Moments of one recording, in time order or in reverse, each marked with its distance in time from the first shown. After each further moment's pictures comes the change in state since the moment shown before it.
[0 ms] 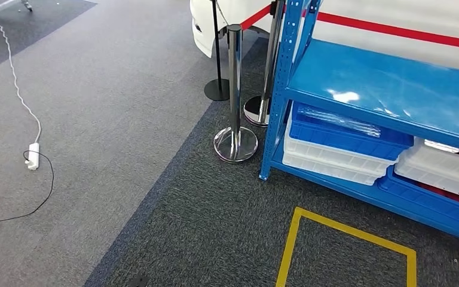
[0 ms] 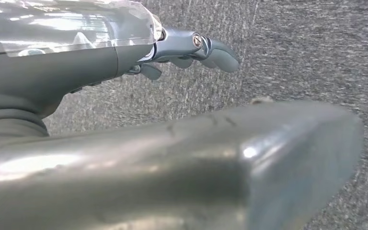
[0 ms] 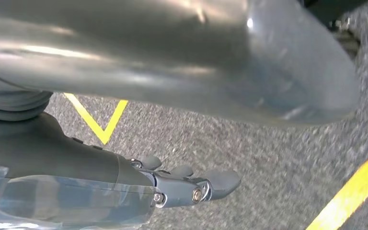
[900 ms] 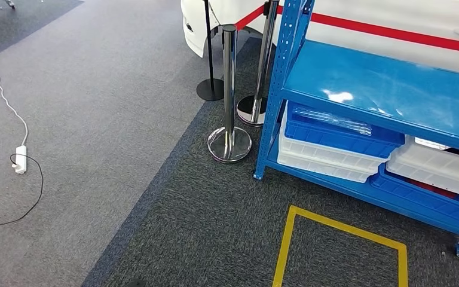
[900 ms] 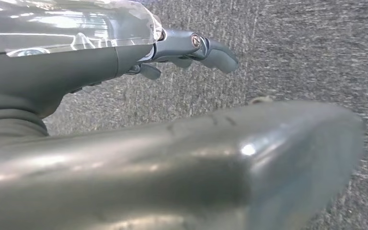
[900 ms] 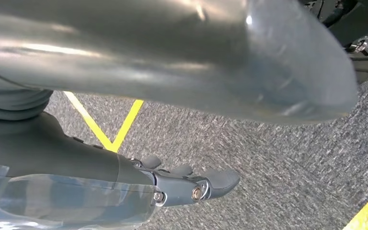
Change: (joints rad) left arm 0.002 0.003 -0.009 -0.001 -0.056 0.025 -0.014; right arm 0.006 0.009 0.000 0.000 0.023 0.010 0.000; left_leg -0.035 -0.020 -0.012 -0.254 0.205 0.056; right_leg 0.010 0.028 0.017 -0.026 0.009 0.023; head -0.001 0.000
